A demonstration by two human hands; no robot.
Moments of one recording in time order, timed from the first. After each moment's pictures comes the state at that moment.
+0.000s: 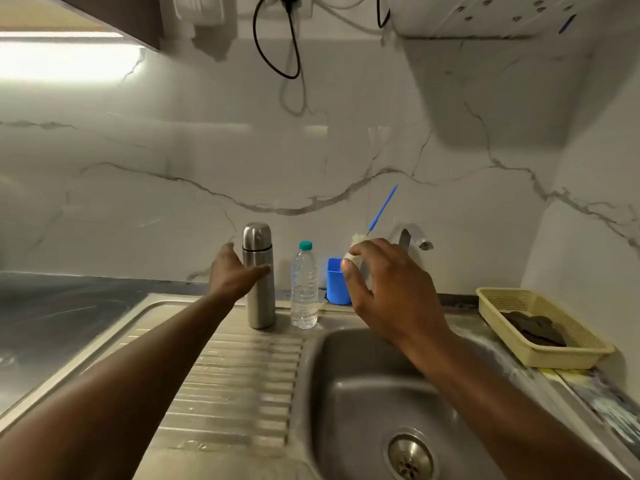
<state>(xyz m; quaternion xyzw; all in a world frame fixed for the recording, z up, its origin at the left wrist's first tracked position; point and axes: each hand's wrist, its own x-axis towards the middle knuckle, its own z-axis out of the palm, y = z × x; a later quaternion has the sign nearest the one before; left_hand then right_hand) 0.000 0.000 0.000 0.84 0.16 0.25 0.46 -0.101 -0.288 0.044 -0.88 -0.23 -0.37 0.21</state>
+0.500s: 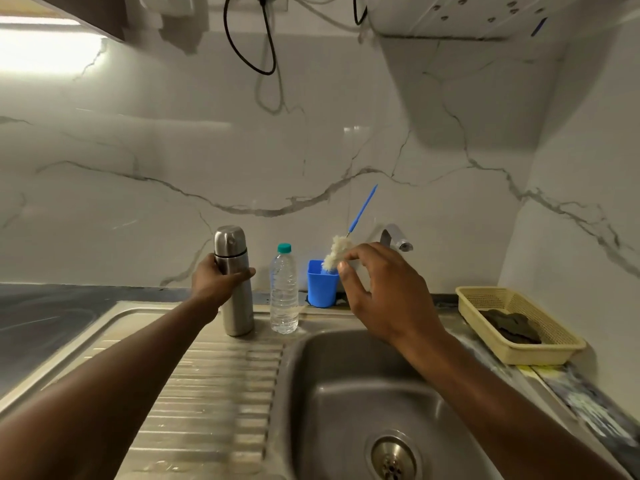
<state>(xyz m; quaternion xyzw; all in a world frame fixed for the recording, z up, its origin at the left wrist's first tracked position) 0.022 0.001 -0.019 0.78 0.13 0.22 0.57 -0.082 -0.309 0.040 -0.88 -0.21 -0.34 0.25</state>
